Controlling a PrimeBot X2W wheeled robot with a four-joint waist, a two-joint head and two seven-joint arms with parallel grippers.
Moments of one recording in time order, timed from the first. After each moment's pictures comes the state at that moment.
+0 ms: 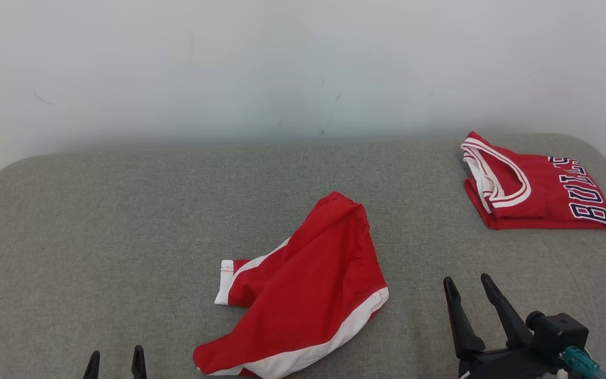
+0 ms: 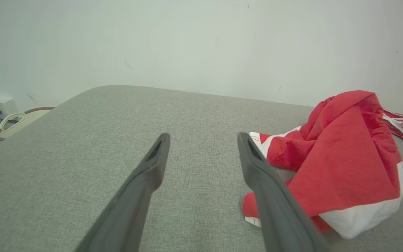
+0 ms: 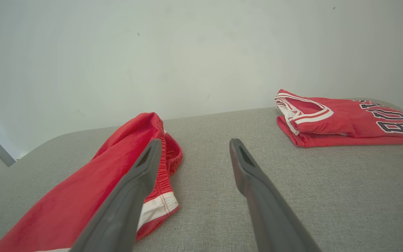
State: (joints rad) left arm 0.13 0.14 -0.06 -0.07 -0.24 0.14 -0.23; right arm -0.02 -0.14 0.25 0.03 0.28 0.13 -0.13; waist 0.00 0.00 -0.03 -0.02
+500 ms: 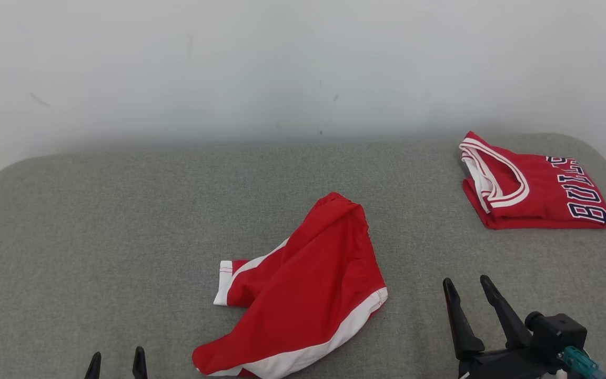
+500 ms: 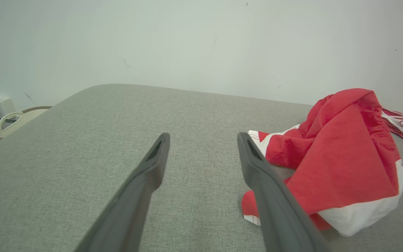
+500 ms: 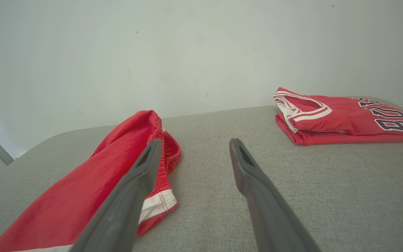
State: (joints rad) left arm 0.13 0.14 -0.07 -0.06 -0.25 0.14 -0.23; right arm -0.02 -0.15 0.25 0.04 0.28 0.13 -0.13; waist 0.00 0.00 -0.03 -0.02
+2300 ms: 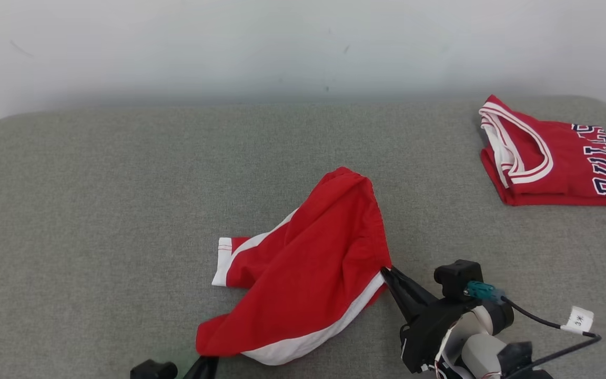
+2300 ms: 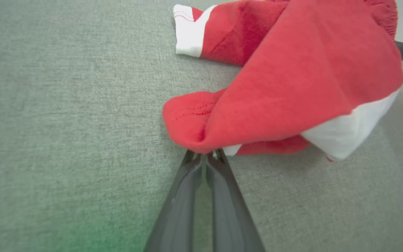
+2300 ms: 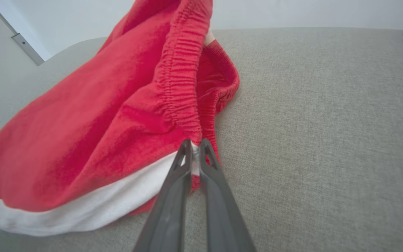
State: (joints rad) left arm -0.26 0.09 -0.33 0.58 -0.29 -0.11 -0.26; right arm -0.51 -0.27 0.84 0.64 0.62 0.13 -0.19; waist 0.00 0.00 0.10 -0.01
